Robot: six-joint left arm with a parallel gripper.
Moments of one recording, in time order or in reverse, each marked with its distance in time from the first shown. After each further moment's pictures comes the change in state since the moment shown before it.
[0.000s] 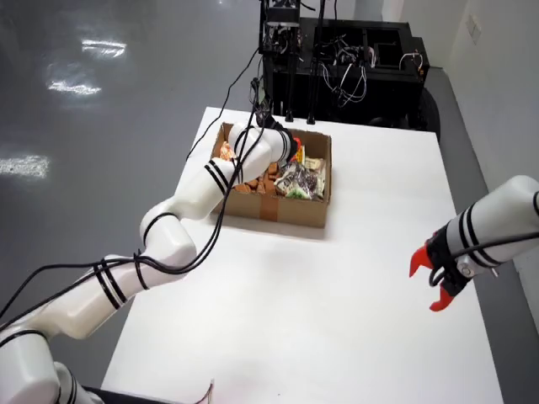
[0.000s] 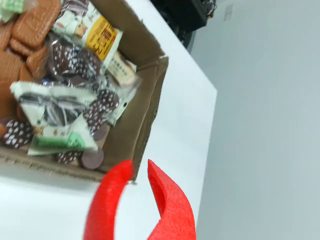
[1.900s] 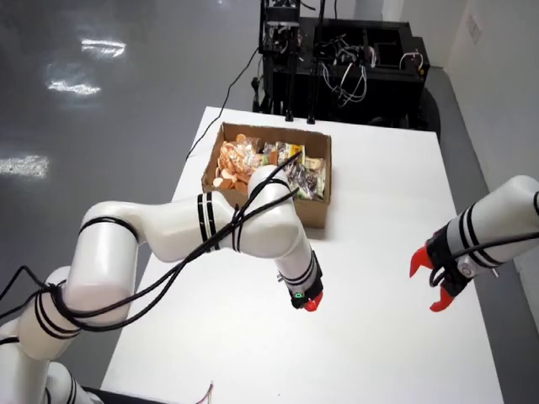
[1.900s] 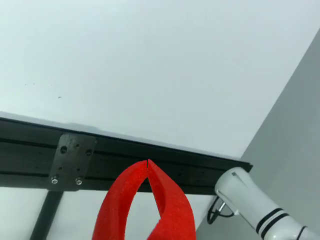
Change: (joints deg) arm -30.1 -35.8 47.8 -10.7 21.4 -15.0
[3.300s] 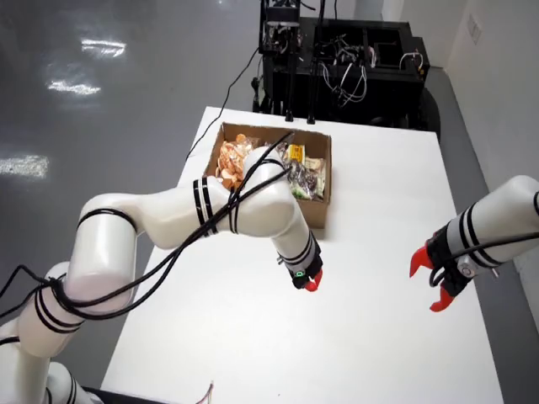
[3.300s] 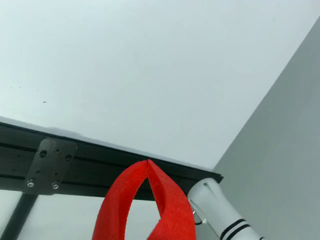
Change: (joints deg) arm 2.9 -0.5 -1.7 -0.3 -0.4 -3.6
